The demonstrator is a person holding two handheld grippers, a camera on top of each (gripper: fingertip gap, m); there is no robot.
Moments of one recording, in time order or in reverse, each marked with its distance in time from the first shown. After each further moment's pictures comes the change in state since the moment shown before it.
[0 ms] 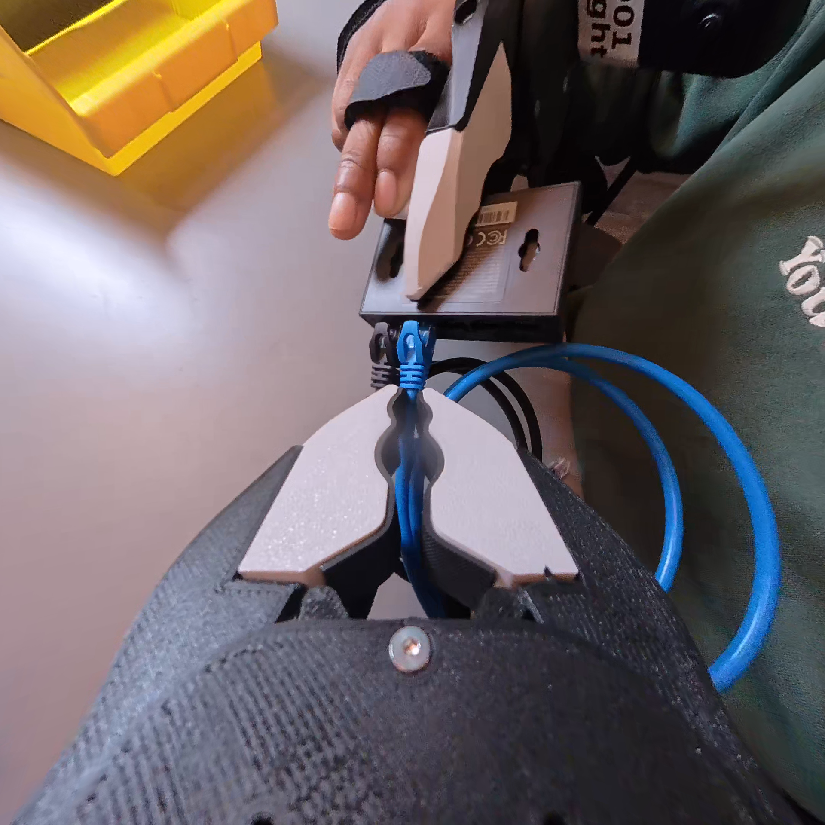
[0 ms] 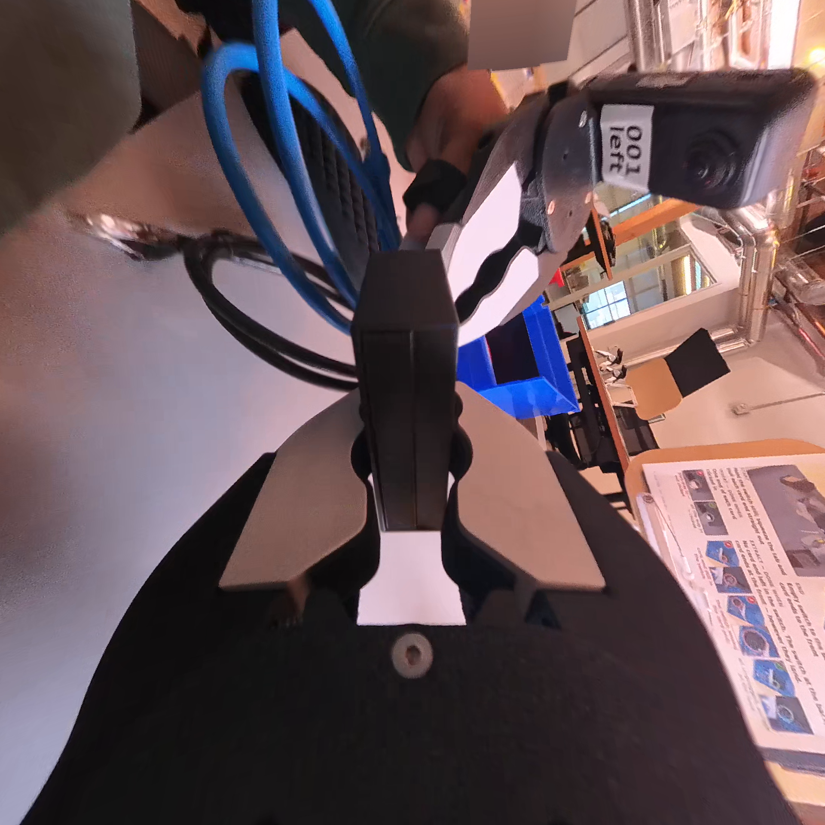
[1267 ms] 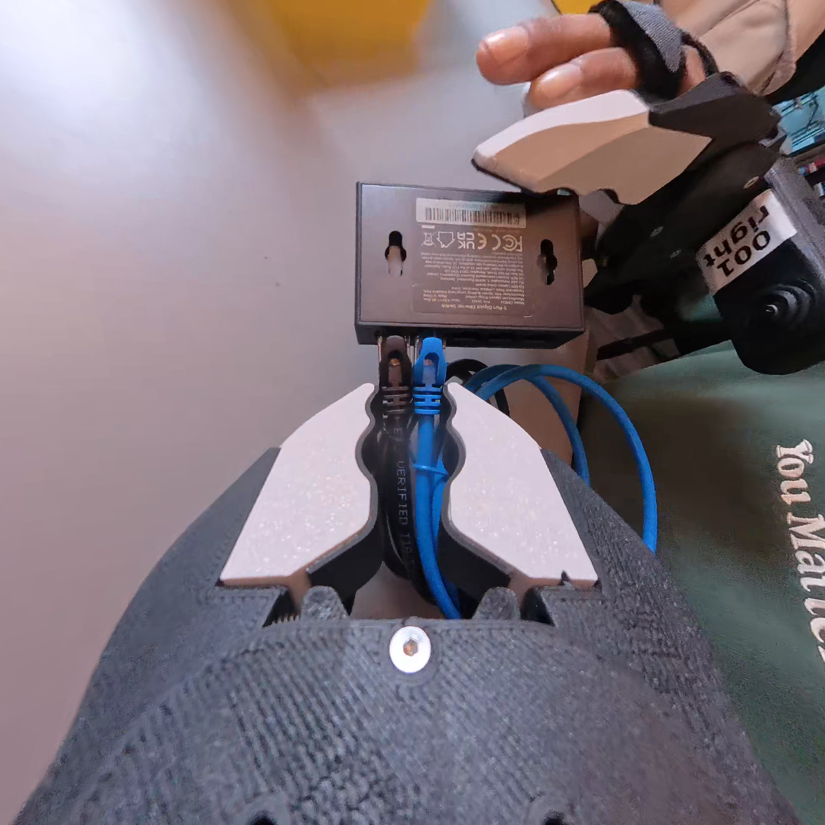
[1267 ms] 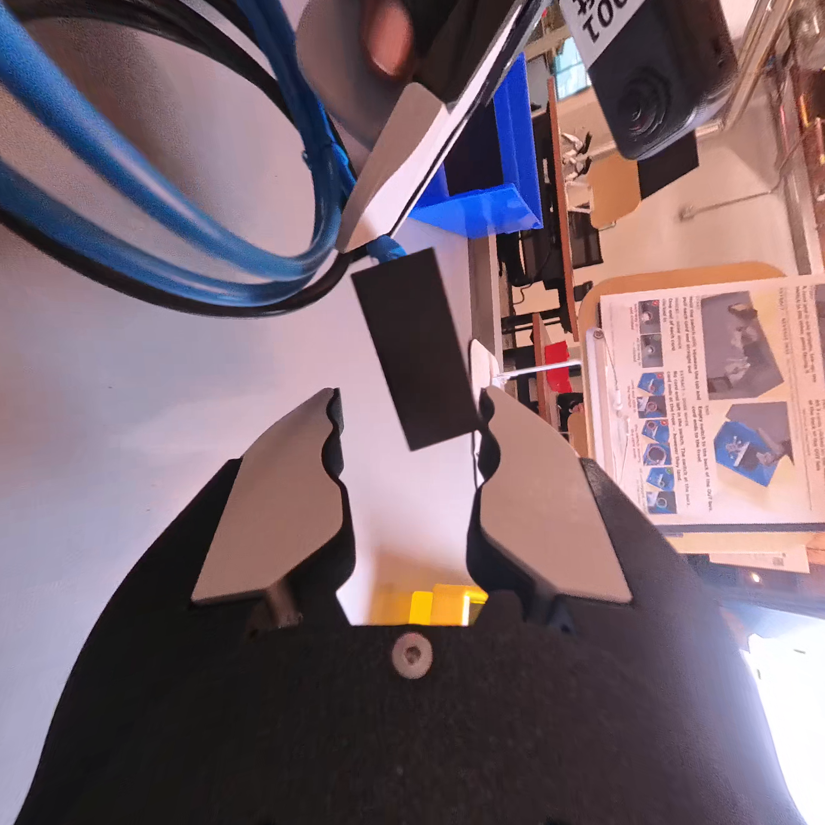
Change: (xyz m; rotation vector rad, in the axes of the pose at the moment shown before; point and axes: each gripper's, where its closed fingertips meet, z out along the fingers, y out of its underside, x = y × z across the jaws) left arm -0.066 0.024 0.005 -0.002 0.056 -0.538; right arm 0.033 0.078 0.016 -0.506 0.162 -0.040
